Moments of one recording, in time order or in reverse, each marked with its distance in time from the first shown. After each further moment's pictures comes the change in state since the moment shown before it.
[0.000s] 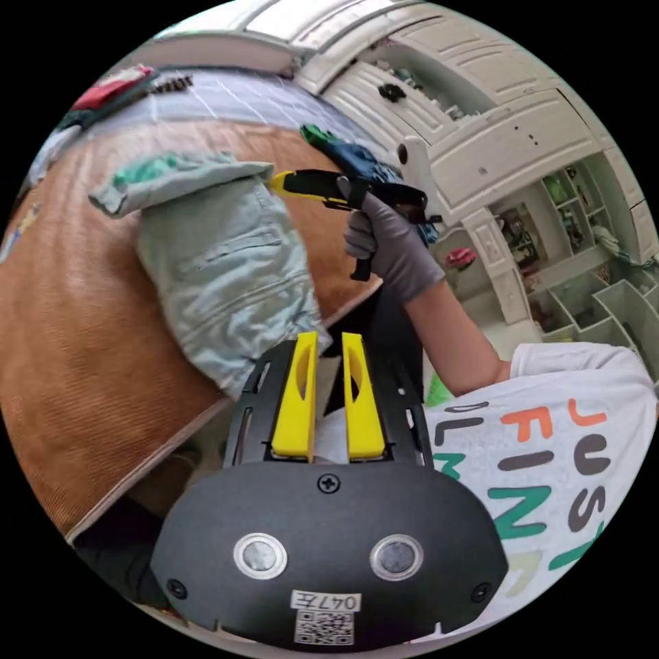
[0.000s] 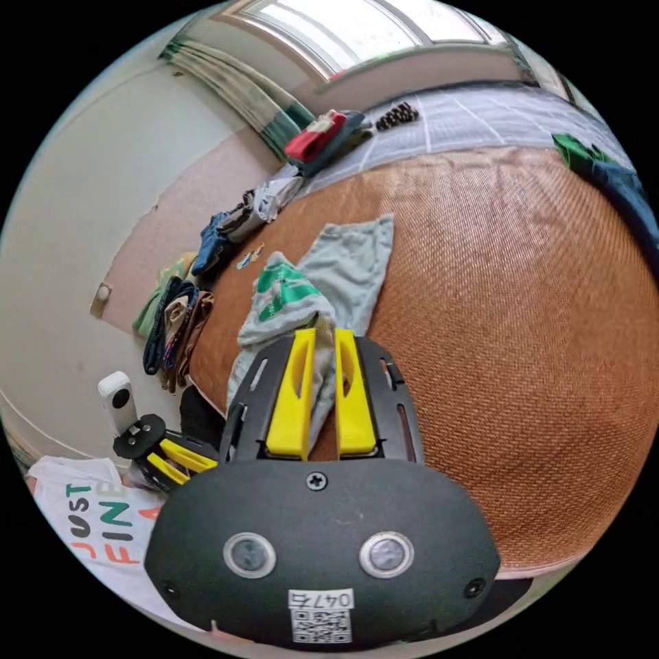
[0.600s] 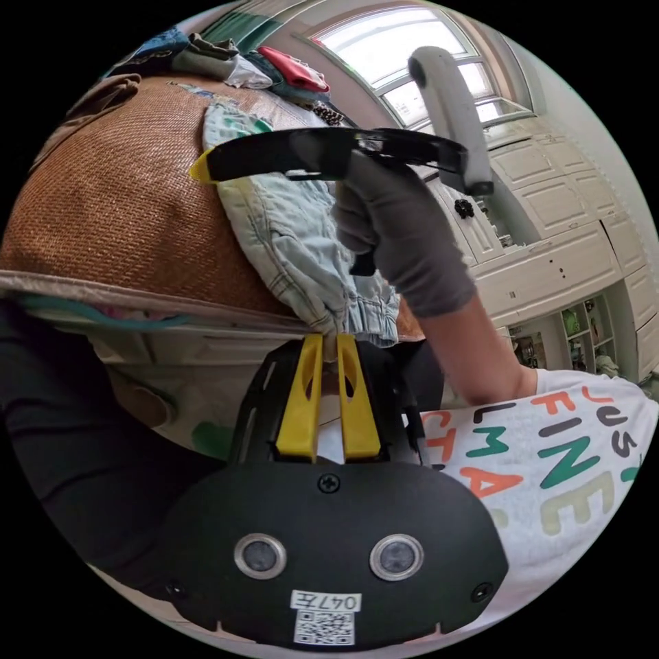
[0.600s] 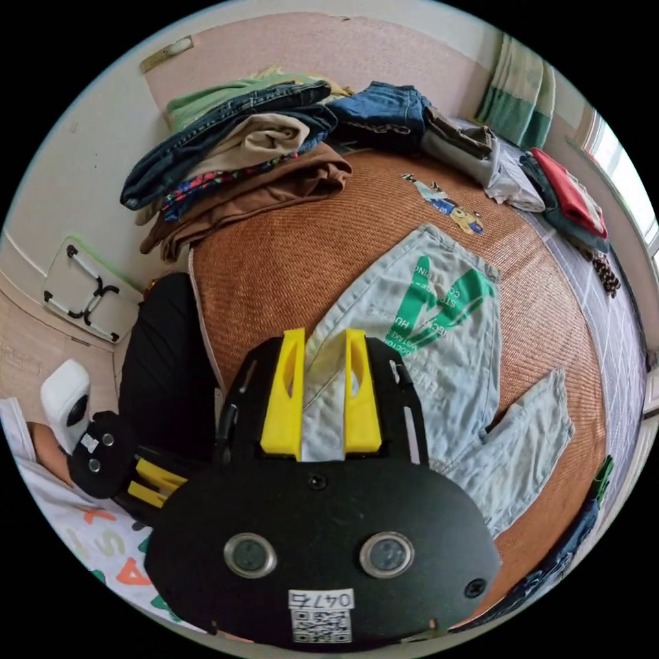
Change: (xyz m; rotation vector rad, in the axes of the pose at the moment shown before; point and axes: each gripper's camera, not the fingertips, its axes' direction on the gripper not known) left arm -0.157 0.246 -0.108 0.418 -0.048 -0.398; right arm -0.384 -0.038 0.267 -0.342 0.247 -0.805
